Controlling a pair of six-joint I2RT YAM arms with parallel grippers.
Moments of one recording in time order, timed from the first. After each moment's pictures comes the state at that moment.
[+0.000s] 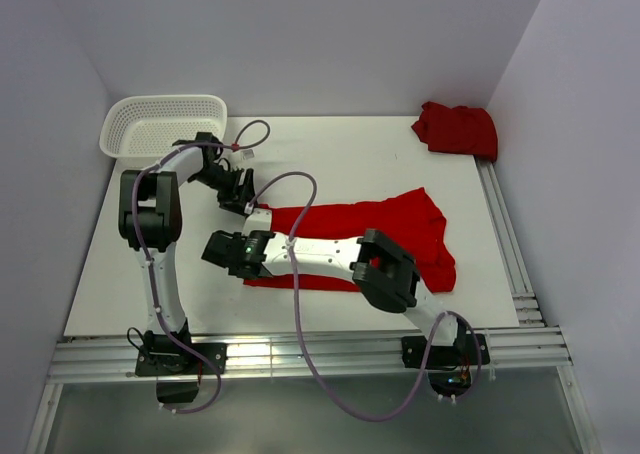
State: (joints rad) left arm -0.09 2.19 1.63 -0.90 0.71 0.16; right arm 1.24 2.19 1.81 -0.79 0.51 1.27
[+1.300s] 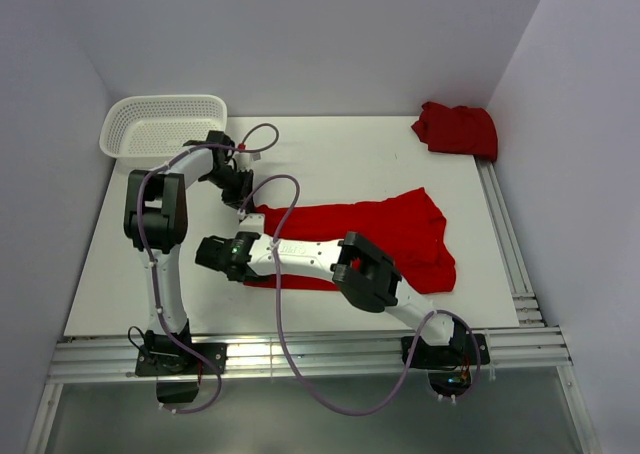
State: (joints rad) left arm -0.15 2.18 1.62 -0.84 0.53 0.09; right arm 1.25 2.36 1.99 -0.97 0.50 1.23
